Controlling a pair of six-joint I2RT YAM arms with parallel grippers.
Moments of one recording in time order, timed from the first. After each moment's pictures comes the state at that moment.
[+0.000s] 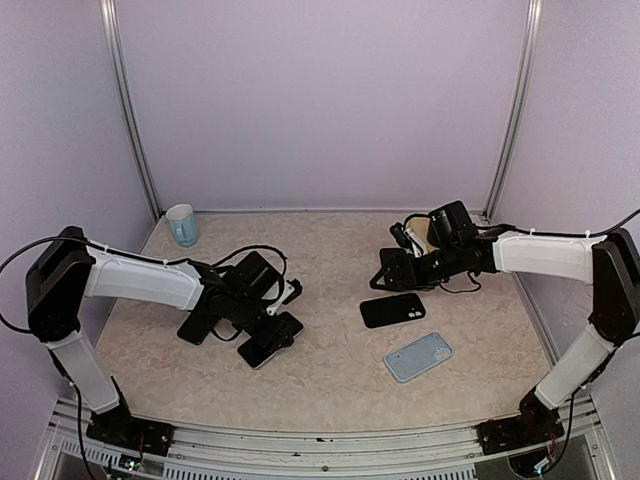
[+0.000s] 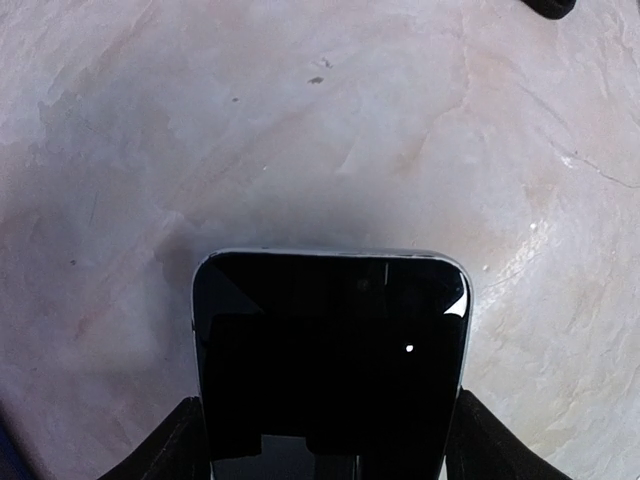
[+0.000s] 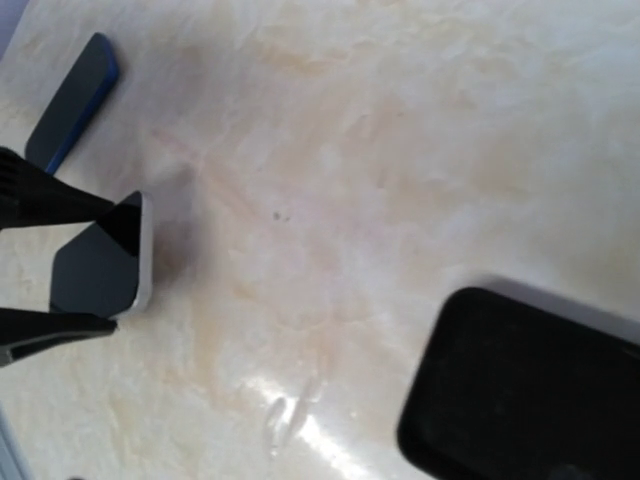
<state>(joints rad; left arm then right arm) -0.85 1.72 0.98 -0.33 0.00 -0.08 0.50 1.57 1.02 -0.28 -0.53 0.27</state>
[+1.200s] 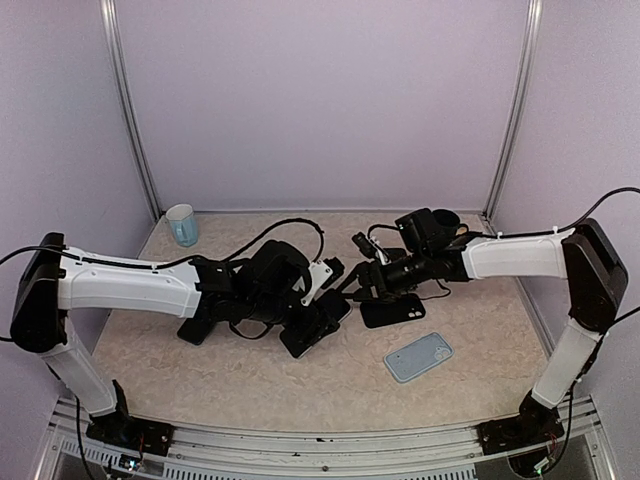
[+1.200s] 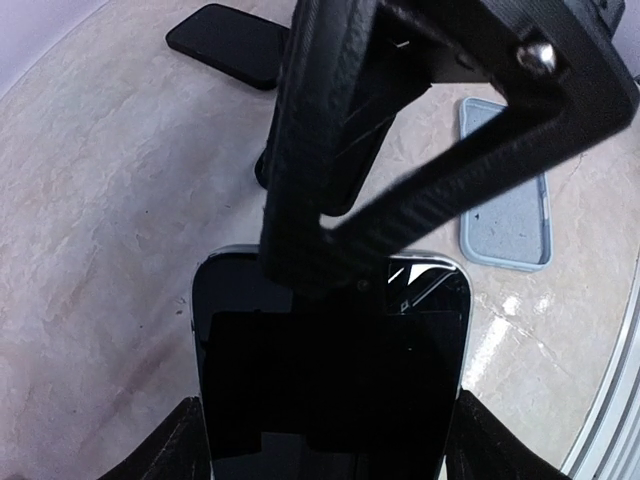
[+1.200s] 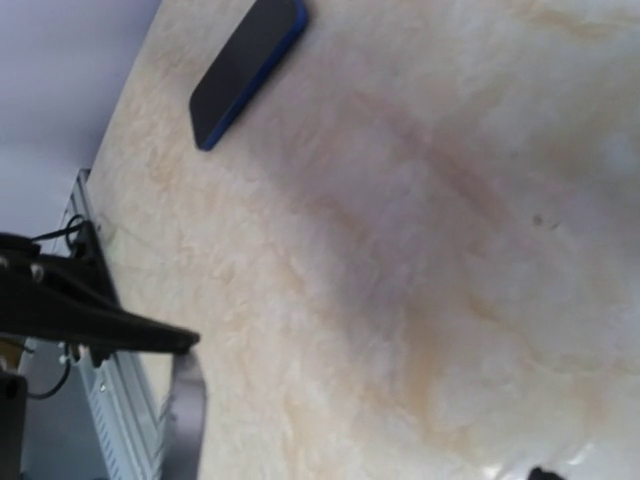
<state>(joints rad) -1.07 1.65 1.12 -0.22 -0.09 -0.09 0.65 1.72 1.08 -0.10 -0.72 0.45</state>
